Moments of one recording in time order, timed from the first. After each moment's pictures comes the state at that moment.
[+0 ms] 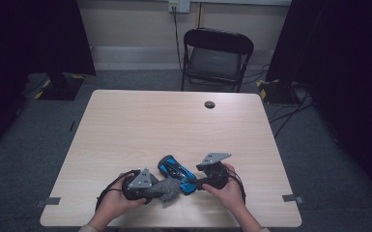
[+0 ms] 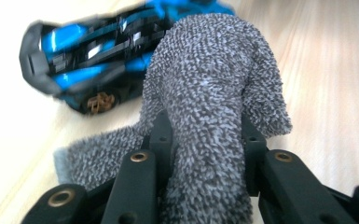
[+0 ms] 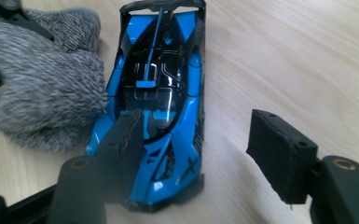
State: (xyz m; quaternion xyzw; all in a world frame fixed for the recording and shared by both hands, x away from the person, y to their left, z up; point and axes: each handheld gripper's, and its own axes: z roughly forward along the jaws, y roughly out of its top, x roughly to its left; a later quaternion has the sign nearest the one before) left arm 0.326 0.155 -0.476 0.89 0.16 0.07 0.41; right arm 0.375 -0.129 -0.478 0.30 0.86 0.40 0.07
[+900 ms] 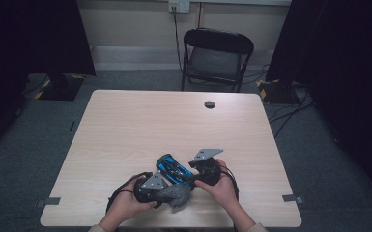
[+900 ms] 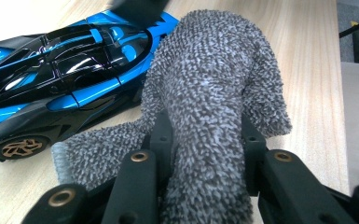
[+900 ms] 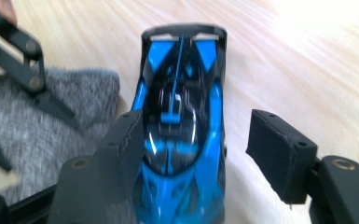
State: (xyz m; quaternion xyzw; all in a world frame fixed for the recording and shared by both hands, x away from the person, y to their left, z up) left arm 0.324 0.125 -0.482 0.91 0.15 0.04 0.39; right arm 0.381 -0.104 -0.464 0.29 0.86 0.41 0.08
